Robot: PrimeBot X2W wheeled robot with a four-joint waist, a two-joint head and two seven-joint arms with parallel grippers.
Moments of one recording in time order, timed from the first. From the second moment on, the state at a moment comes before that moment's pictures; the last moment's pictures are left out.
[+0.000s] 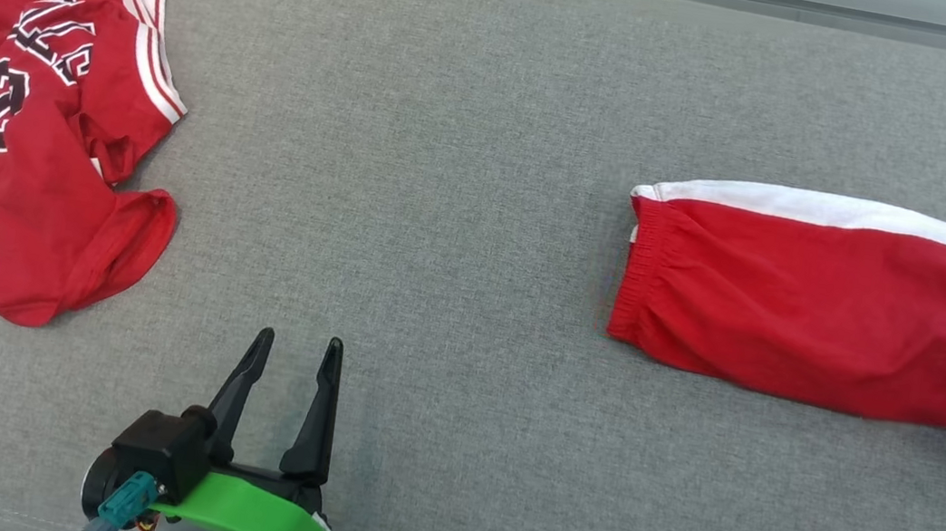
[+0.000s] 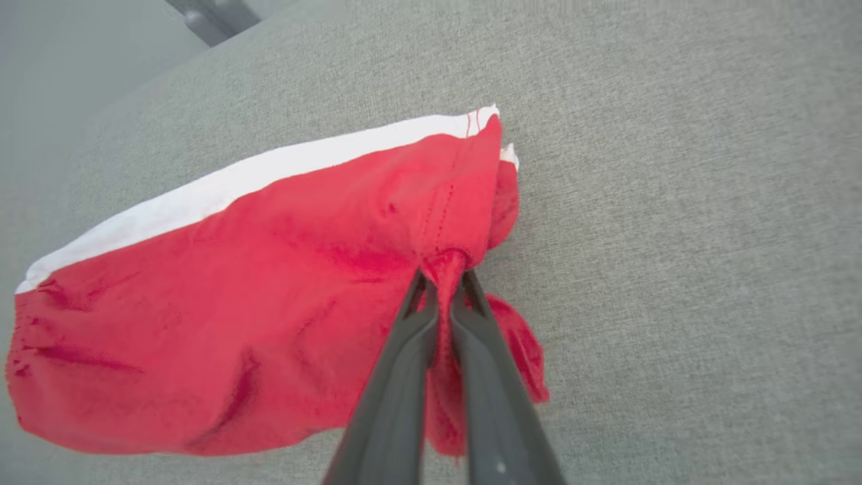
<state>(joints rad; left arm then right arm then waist) -0.06 0.20 -0.45 0.08 -0.54 0.12 -0.26 -0.30 -0.35 -0.46 0.14 0.56 0.13 0.83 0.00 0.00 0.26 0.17</state>
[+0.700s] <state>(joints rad) -0.03 0.07 -0.42 0.18 -0.45 0.01 -0.26 -0.31 -0.46 -0.08 -0.07 0.66 0.13 0.96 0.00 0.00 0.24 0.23</state>
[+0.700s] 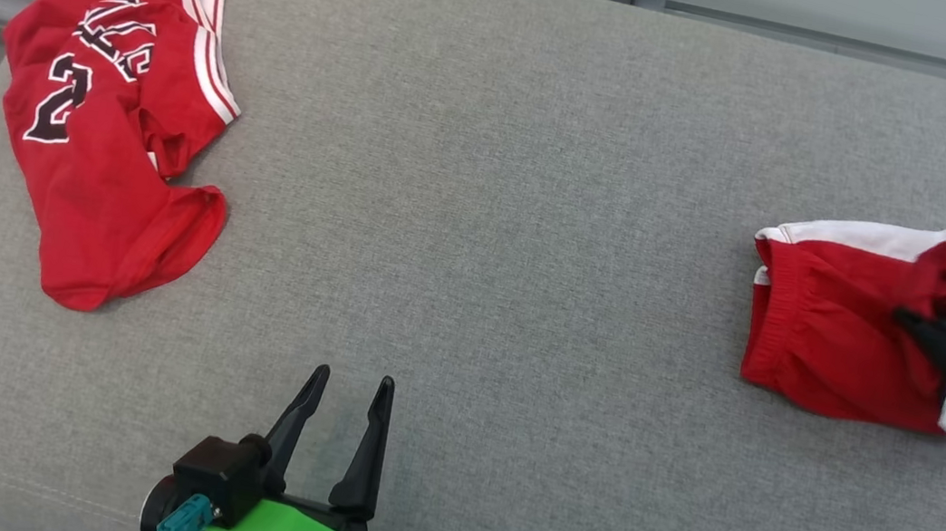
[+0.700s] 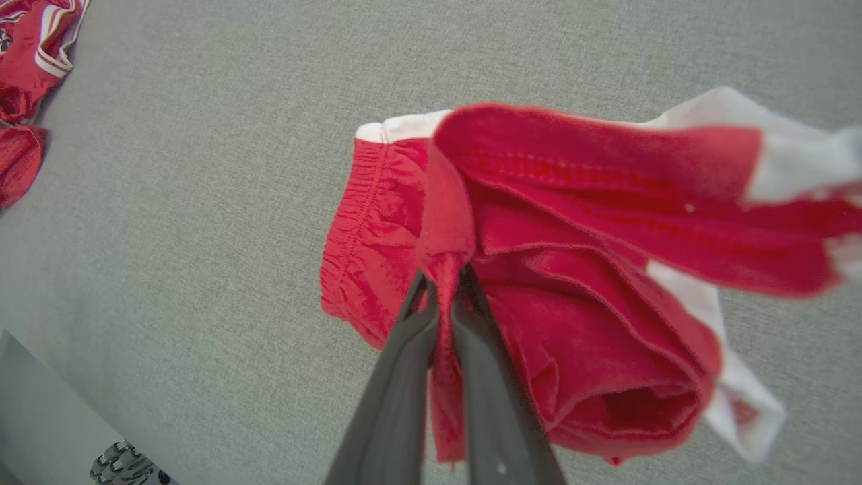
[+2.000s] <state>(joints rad) -0.02 0.05 -0.38 0.22 -0.44 0.01 -0.26 -0.41 -0.55 0.51 0.03 0.63 0.13 0.33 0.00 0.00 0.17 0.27</state>
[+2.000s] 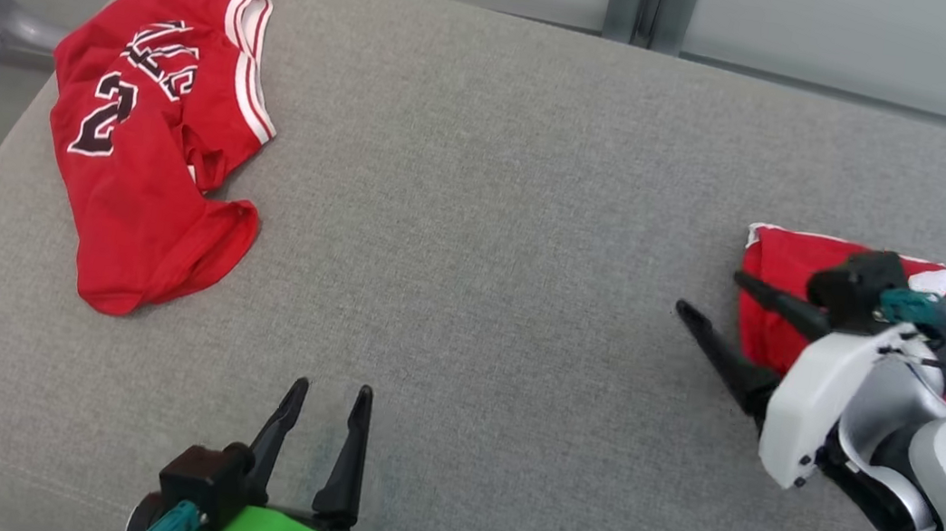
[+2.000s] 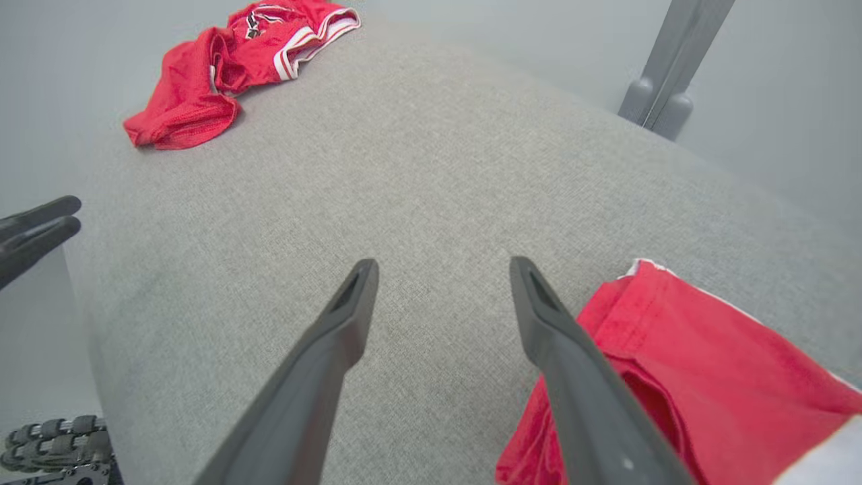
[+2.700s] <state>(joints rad) 0.17 0.05 -0.17 0.12 -0.31 0.00 -0.26 0.10 -0.31 -0.06 0.13 0.16 0.13 -0.26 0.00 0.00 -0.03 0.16</state>
